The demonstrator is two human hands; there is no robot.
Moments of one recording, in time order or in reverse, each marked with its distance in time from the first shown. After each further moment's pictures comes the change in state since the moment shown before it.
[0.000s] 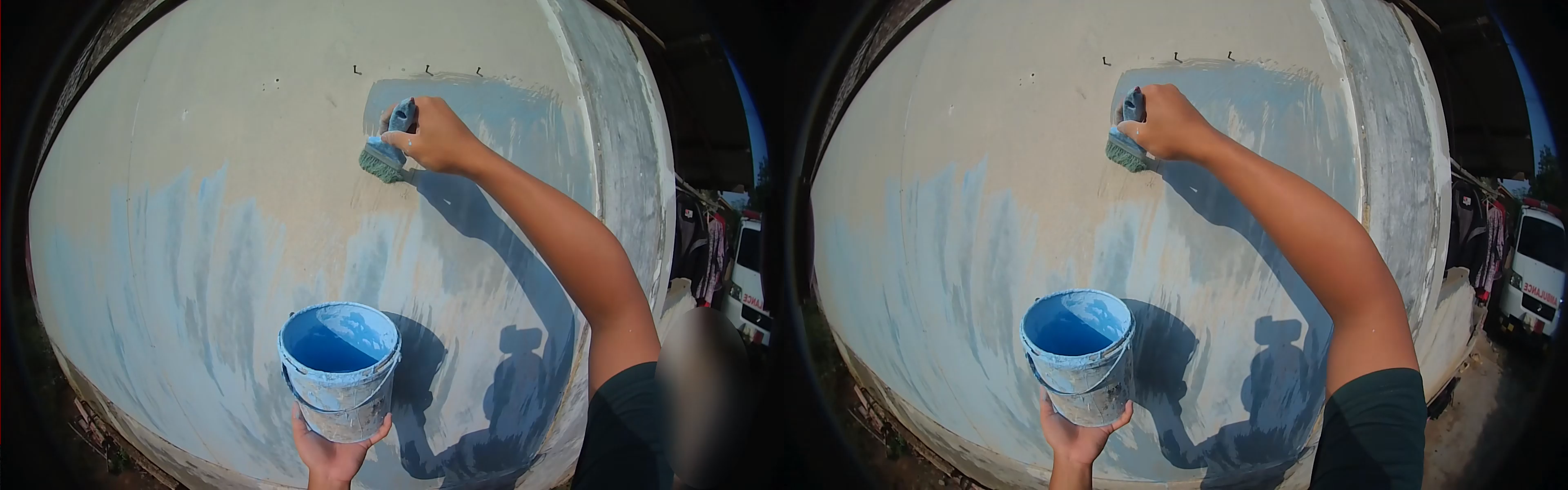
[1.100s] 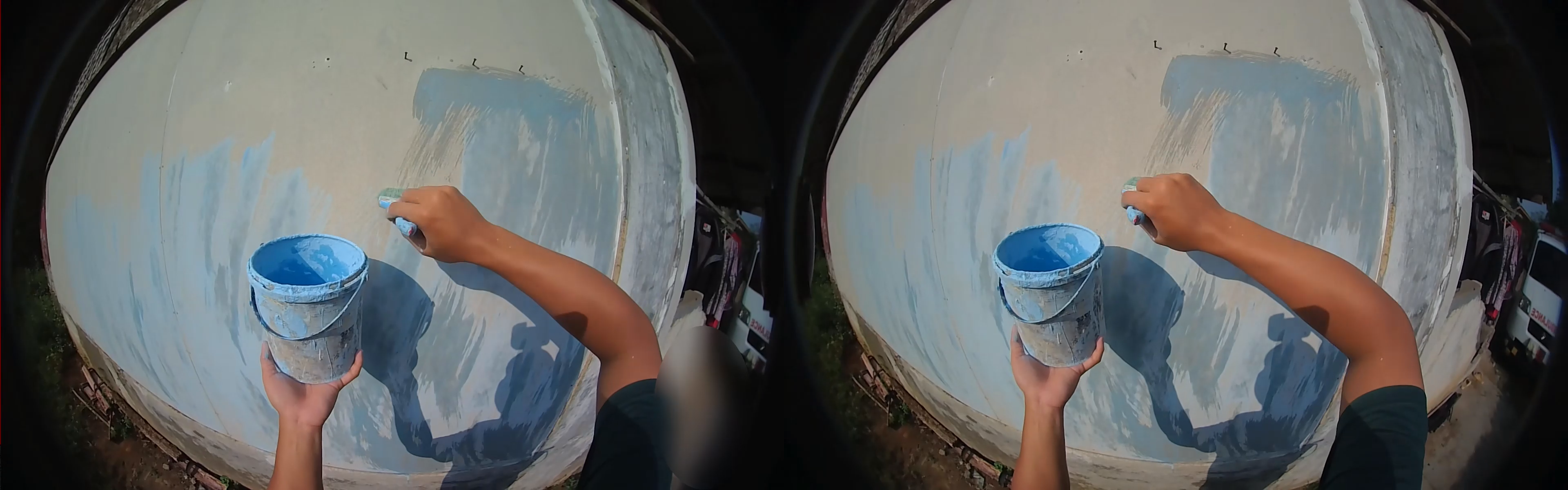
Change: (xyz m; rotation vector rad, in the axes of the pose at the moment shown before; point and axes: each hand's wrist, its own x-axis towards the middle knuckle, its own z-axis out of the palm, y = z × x) left_hand 0.001 -0.021 0.020 0.132 -0.059 0.218; right_hand -0.154 -0.009 0.029 -0.448 -0.056 -0.544
